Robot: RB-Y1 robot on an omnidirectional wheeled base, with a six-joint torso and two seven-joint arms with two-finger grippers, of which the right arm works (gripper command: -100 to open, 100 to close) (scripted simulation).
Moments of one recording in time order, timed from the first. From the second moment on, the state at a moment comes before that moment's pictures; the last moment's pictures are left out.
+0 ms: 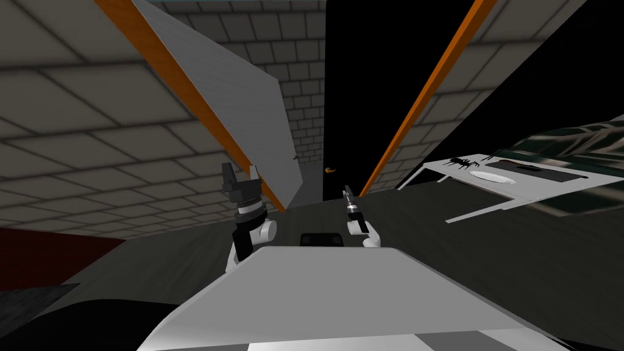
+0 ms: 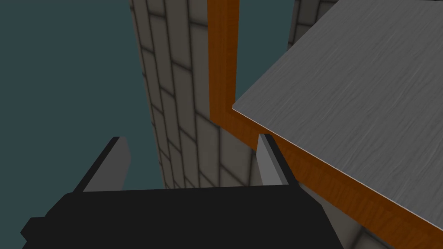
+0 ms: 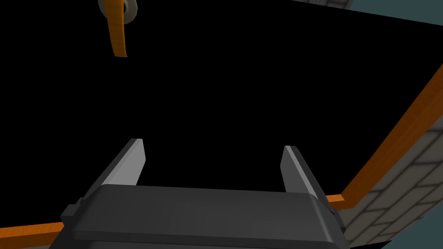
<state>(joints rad) 0.09 -0.07 0.05 -1.21 -0.01 -0.69 0.04</state>
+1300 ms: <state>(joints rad) -0.02 -0.03 0.07 -0.93 -0.03 -0.74 0.05</state>
